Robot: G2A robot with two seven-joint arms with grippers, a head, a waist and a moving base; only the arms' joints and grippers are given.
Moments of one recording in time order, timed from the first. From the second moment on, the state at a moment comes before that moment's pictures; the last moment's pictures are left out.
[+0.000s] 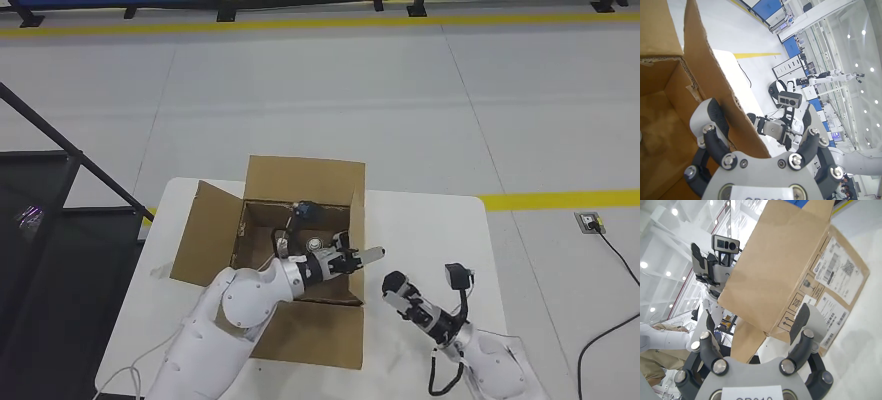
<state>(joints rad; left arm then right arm) 0.83 -1.31 -1.01 -1.51 0.23 -0.23 -0.61 -1.29 -1.28 1.44 -1.49 -0.15 -0.78 0.52</state>
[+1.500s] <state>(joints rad) 0.81 -1.35 -1.08 -1.54 0.11 -0.25 -0.64 -1.49 -1.22 1.70 -2.06 -0.59 -0.68 0.51</state>
